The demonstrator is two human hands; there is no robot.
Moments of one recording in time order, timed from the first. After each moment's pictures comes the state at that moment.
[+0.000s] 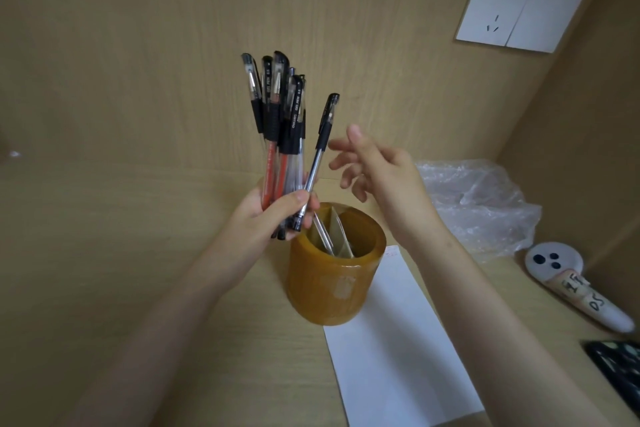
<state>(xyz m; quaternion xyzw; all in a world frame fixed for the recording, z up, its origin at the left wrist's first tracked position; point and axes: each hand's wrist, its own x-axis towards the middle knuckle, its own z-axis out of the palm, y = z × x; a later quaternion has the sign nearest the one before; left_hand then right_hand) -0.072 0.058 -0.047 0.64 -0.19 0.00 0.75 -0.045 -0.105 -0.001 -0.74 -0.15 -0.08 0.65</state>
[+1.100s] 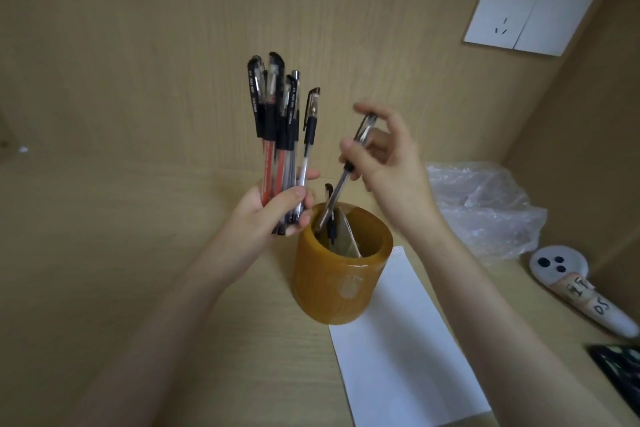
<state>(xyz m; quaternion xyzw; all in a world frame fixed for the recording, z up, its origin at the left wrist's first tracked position) -0.068 0.063 -0.048 0.61 -0.19 -0.01 0.77 -0.042 -0.103 0.000 -0.78 -0.20 -0.19 0.56</state>
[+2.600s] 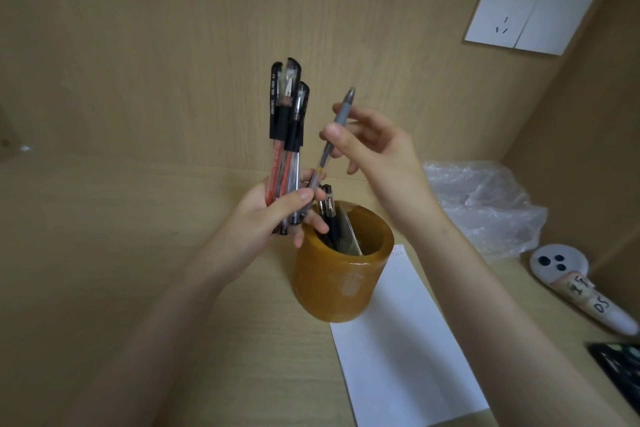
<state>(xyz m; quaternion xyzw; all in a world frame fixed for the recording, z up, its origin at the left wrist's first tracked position) -0.074 0.064 -0.042 0.65 -0.19 -0.02 0.74 -0.044 -0.091 0.011 -0.76 -0.20 -0.13 0.60</state>
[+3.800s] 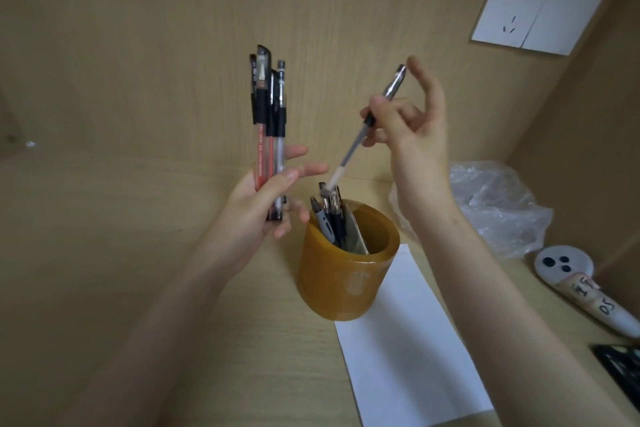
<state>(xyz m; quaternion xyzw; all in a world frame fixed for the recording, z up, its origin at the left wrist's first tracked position) -0.076 0.071 -0.038 0.61 -0.15 0.02 0.78 -0.041 -0.092 0.020 -0.65 -0.19 -0.23 0.70</state>
